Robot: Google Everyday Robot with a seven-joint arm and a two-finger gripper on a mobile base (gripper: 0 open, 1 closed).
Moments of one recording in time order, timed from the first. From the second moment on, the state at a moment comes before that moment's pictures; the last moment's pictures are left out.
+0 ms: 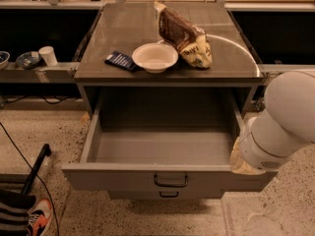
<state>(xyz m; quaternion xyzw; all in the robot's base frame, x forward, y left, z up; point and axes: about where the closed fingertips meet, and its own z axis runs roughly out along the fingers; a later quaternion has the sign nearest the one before) 0.388 -0.197 0.771 -0.67 0.74 -0.03 0.10</state>
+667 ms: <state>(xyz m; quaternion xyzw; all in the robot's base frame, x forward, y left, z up) 0.392 -0.201 0.749 -0.66 0.73 -0.06 0.14</state>
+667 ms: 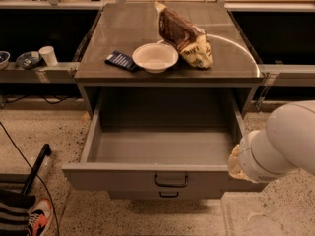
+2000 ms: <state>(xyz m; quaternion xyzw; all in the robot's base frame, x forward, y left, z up) 0.404 -0.214 0.705 -0.67 0.72 -0.08 0.16</state>
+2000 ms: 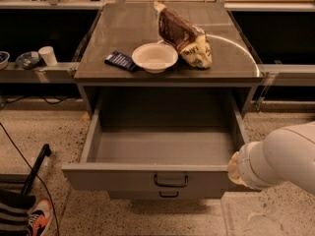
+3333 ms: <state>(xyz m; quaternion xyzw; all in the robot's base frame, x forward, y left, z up) 0.385 -0.219 0.686 -0.67 0.73 -0.06 0.12</state>
